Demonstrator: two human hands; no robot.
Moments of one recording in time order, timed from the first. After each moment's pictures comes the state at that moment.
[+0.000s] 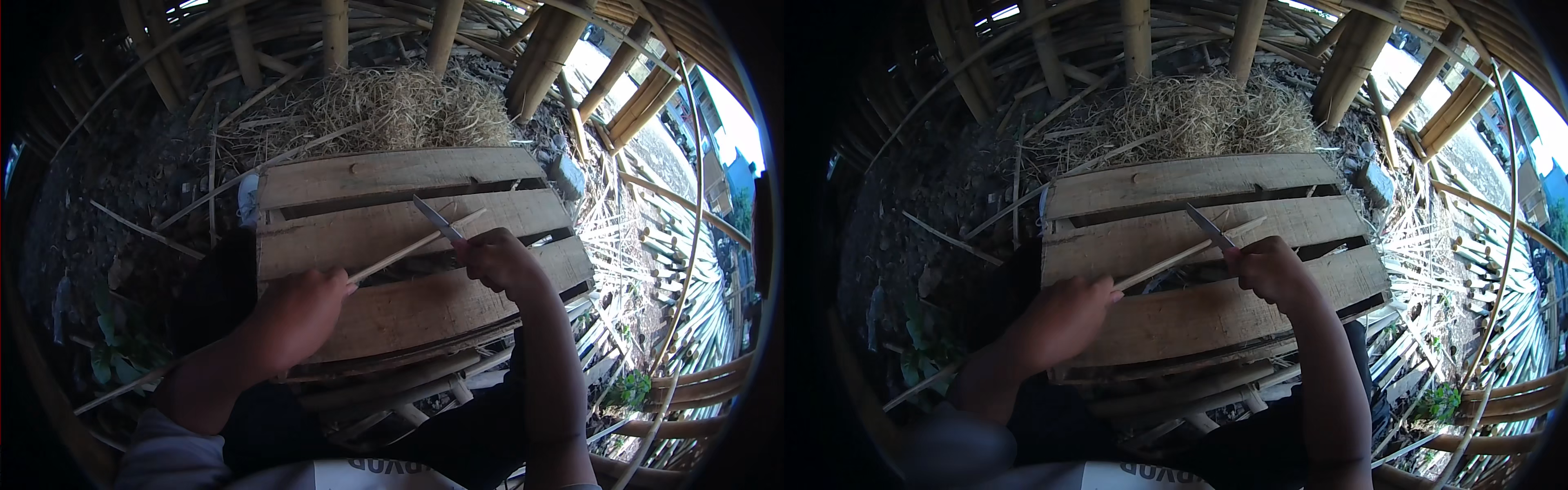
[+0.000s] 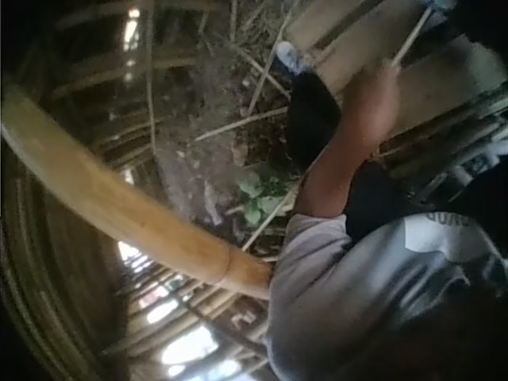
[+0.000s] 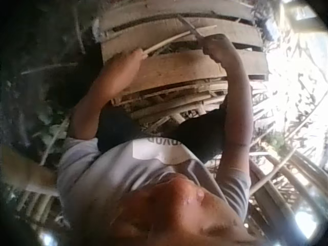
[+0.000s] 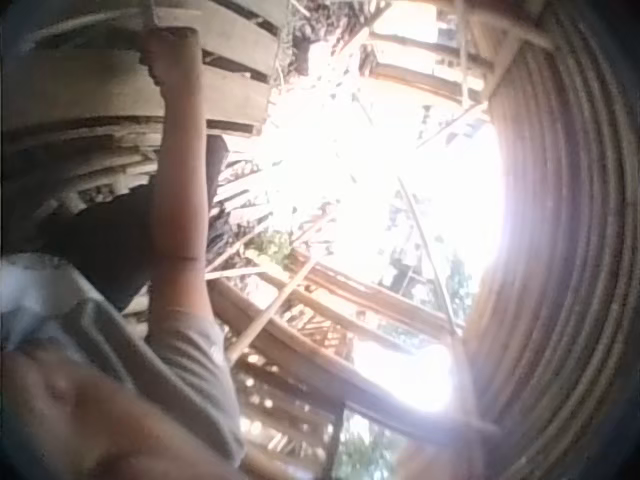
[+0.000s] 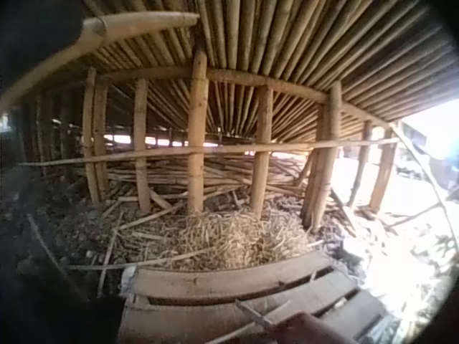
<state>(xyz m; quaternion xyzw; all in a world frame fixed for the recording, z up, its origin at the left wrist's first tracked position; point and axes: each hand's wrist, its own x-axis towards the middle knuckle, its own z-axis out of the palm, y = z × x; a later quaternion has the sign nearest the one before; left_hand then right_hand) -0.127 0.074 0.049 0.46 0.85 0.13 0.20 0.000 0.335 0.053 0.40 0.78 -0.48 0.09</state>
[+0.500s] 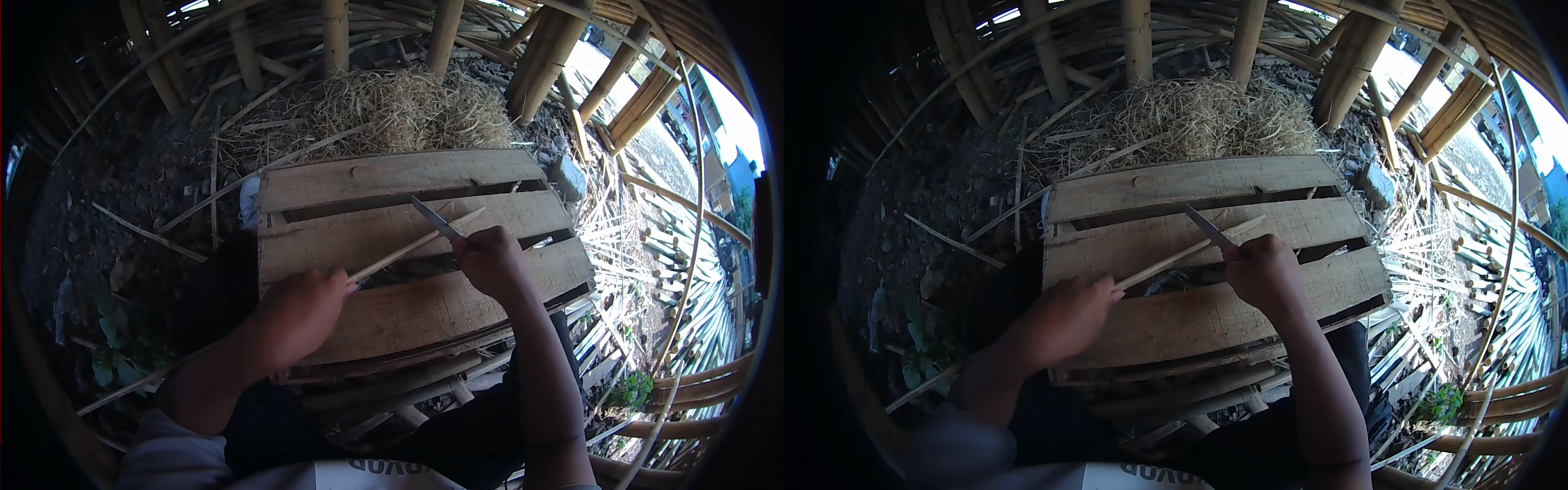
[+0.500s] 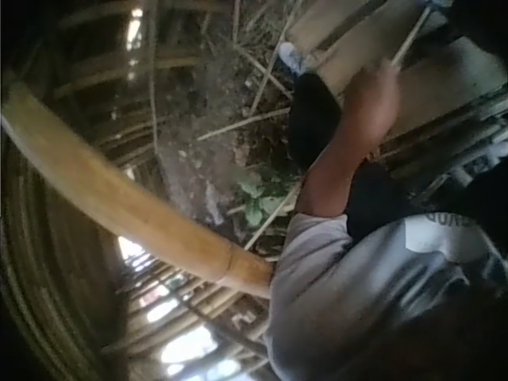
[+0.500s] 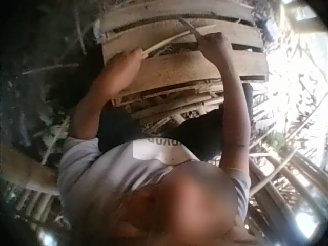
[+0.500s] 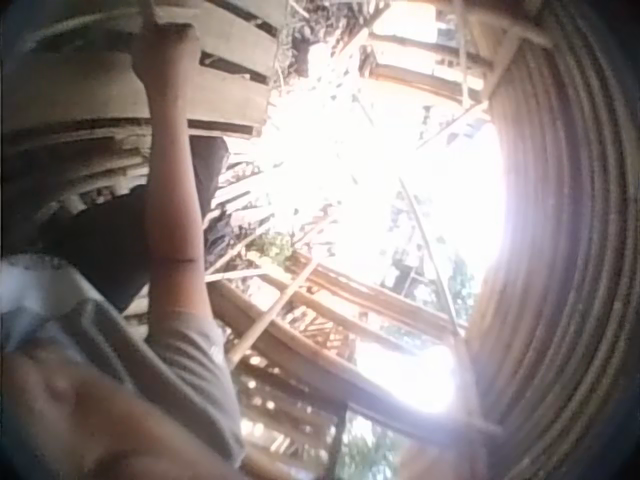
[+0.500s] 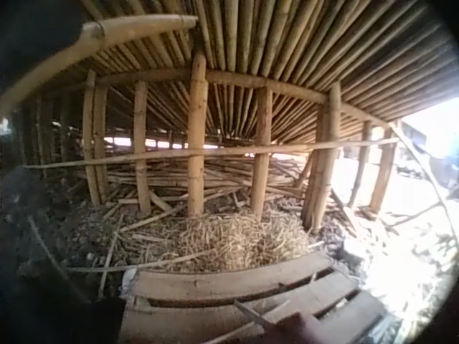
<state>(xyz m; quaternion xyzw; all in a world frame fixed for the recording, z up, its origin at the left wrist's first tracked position) -0.129 0.076 0.047 0.47 0.85 0.12 0.19 -0.006 0.319 0.037 0.39 0.88 -0.26 -0.04</state>
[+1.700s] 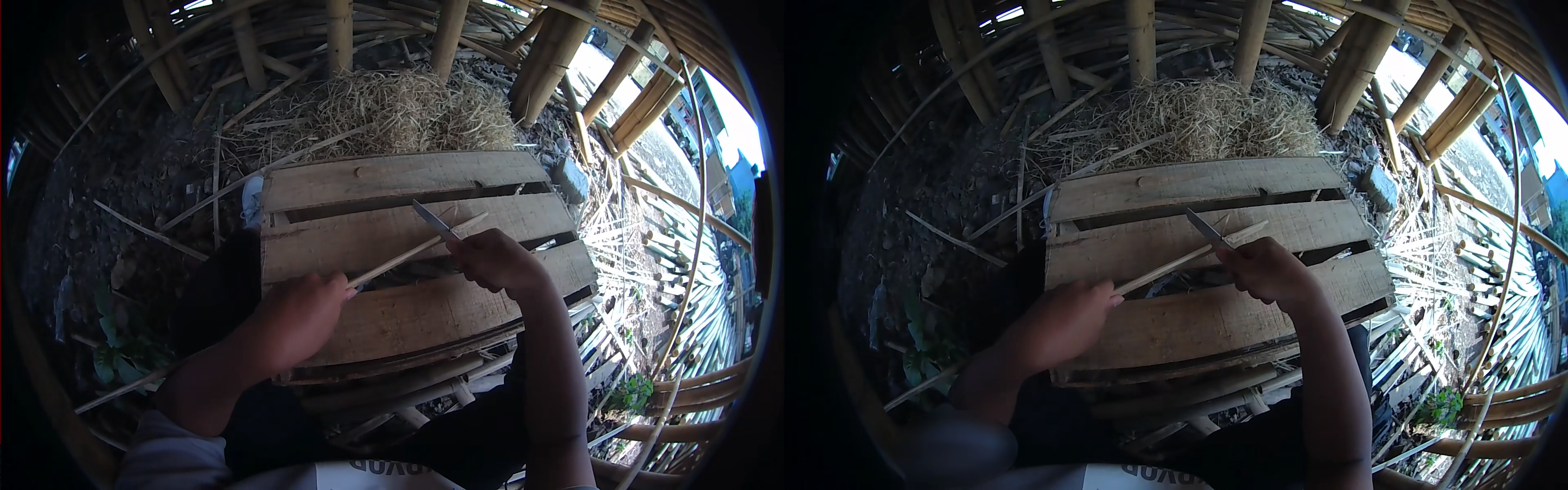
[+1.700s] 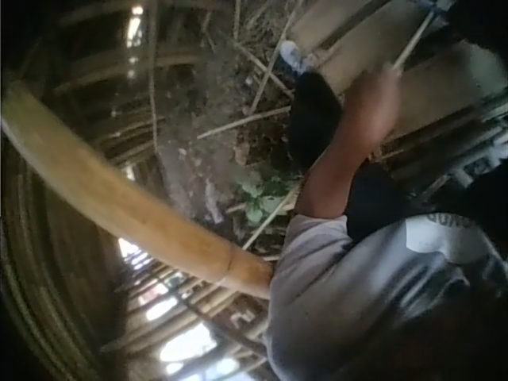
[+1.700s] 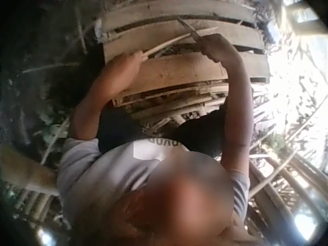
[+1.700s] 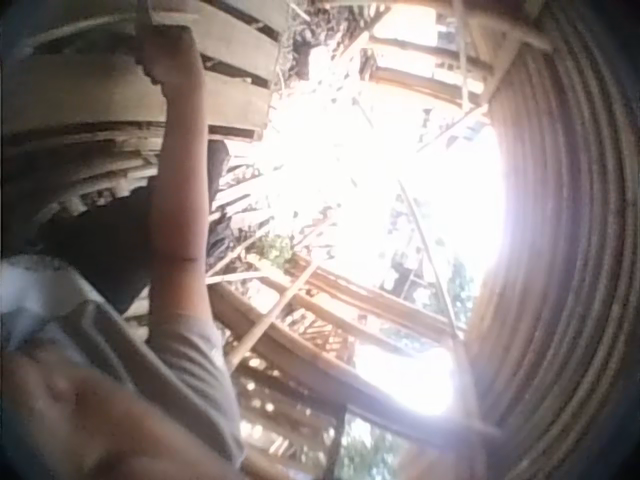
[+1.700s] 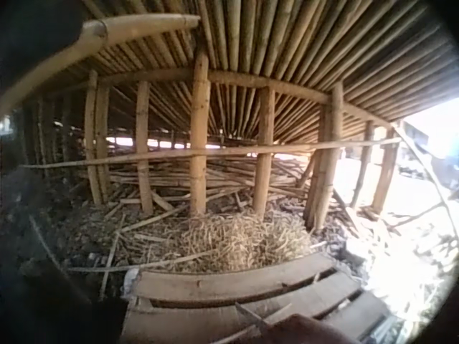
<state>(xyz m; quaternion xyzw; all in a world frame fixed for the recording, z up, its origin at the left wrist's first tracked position) -0.131 0.070 0.048 0.45 0.86 0.13 0.22 -0.012 0.338 0.047 0.34 0.81 -0.46 0.13</state>
